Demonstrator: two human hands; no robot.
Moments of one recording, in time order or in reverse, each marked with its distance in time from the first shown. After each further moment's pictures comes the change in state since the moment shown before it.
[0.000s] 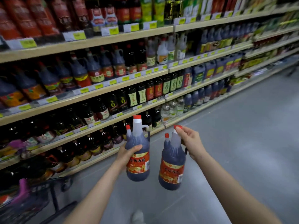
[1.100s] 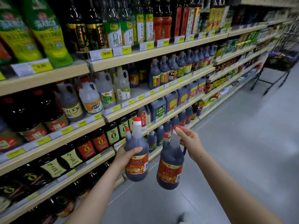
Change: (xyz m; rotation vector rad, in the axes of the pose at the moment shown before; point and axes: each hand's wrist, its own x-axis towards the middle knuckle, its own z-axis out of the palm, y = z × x) left_hand 0.443 0.146 0.355 0.086 -0.157 0.044; right_hand 0.447 -0.141 -0.286 -0.057 0.143 -0.156
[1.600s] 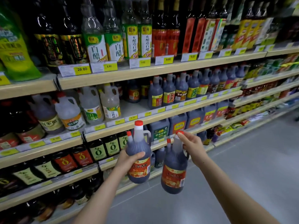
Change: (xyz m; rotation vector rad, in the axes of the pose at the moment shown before) left_hand 0.153 0.055 0.147 -0.066 0.291 0.073; right_hand 0.233 -0.034 -0.105 -0.085 -0.237 -0.049
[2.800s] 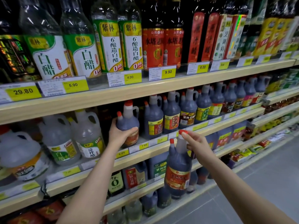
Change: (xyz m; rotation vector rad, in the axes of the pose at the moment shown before) left_hand 0.296 0.088 0.020 0.289 0.367 0.440; right_hand 0.233 0.029 -0.014 0.095 -0.092 -0.072
